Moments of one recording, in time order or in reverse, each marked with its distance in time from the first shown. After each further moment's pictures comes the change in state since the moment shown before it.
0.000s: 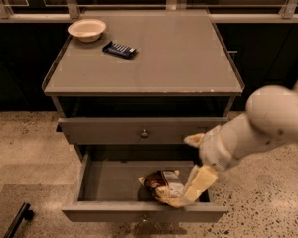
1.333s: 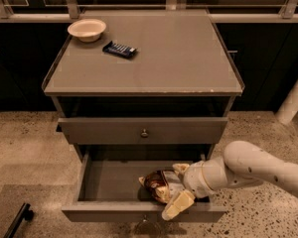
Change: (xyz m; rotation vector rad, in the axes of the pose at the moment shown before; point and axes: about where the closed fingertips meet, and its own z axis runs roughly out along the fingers) arm 0.067 -0.017 0.144 -0.037 -0.165 0.150
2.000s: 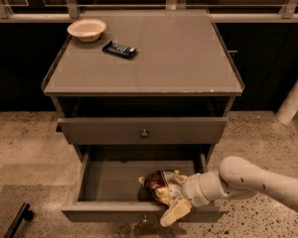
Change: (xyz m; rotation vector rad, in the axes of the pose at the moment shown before) arm 0.052 -0.019 0.053 -0.042 -0.048 0.078
